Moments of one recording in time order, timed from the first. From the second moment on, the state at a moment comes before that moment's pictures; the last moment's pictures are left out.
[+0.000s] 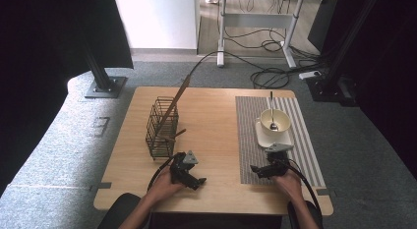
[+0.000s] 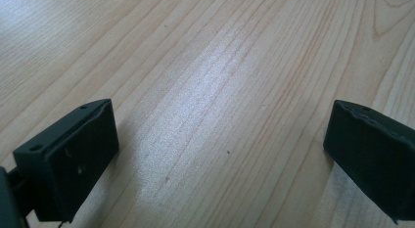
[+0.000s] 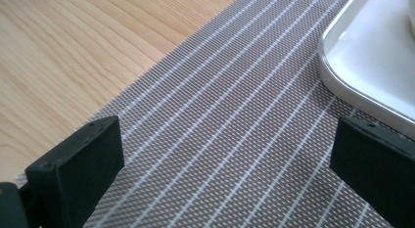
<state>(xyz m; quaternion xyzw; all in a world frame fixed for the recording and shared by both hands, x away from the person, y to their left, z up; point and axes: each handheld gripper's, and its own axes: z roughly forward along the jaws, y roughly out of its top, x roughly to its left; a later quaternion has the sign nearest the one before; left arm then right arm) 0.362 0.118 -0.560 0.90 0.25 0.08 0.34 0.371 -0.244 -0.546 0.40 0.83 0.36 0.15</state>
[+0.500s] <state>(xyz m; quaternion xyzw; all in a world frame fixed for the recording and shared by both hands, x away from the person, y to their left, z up) 0.362 0.118 -0.560 0.90 0.25 0.08 0.34 0.366 -0.233 -0.509 0.37 0.84 0.37 0.14</state>
